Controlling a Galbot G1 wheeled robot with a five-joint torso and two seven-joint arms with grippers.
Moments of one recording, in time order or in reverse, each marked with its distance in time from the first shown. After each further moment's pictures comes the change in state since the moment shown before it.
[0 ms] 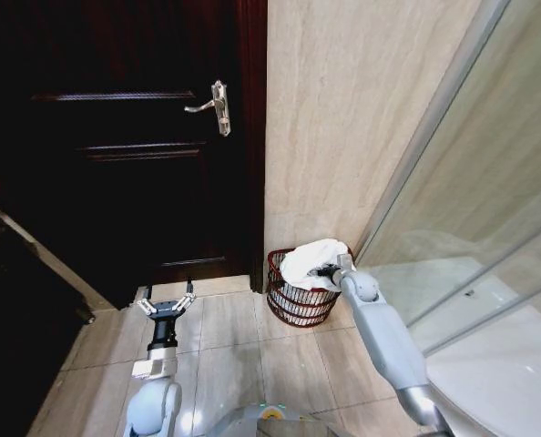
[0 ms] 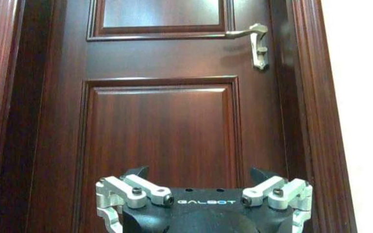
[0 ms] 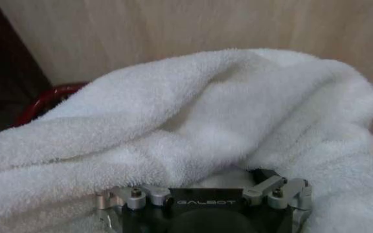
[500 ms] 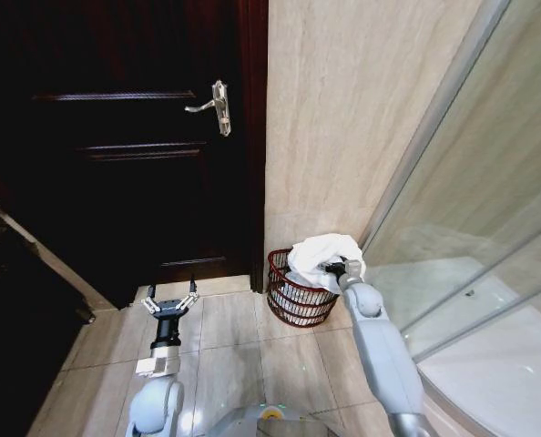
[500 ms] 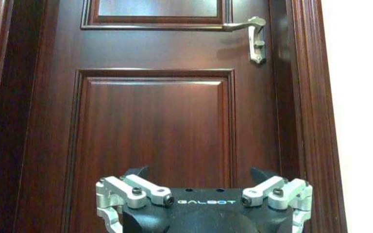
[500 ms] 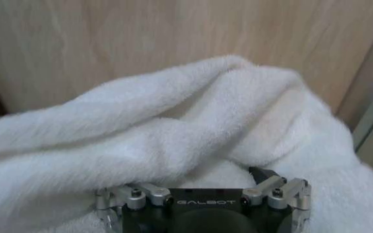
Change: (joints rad) left arm -0.031 0.000 0.021 0.037 -0.014 0.016 0.008; right arm -0.162 0.107 0.175 0.161 -0.181 0.133 0.086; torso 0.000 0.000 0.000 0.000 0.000
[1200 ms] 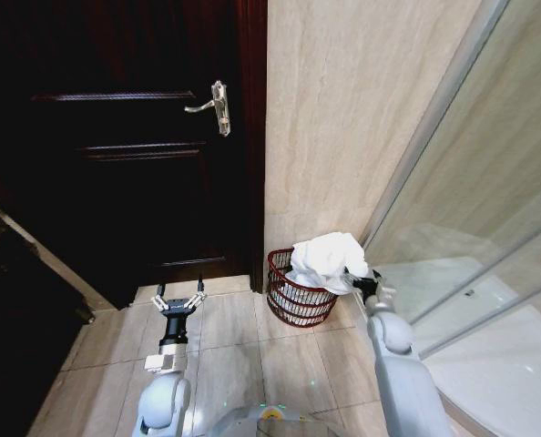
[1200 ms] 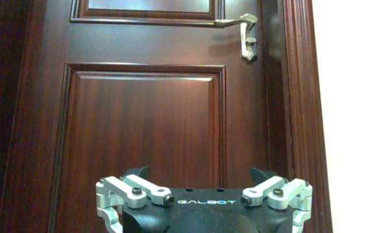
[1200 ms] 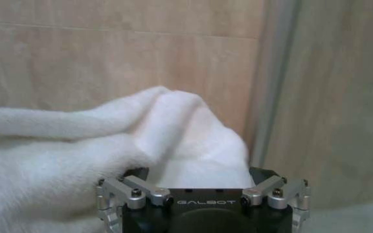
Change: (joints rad) left arm -0.006 0.000 0.023 0.010 0.008 0.007 0.009; right arm -0.186 0.070 0.192 0.184 -0.082 0.227 0.045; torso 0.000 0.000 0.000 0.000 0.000
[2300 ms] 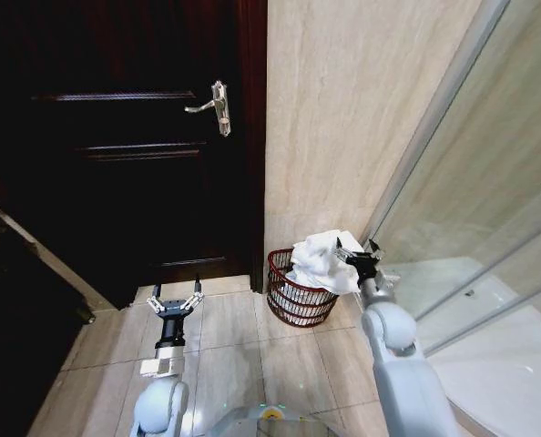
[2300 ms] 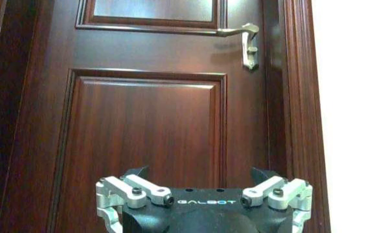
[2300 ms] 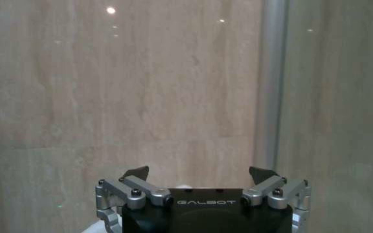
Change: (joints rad) left arm 0.016 0.000 0.007 -0.013 -0.022 -0.027 -0.001; right arm -0.159 0.012 -0.063 0.363 0.064 0.049 0.184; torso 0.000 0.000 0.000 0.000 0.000
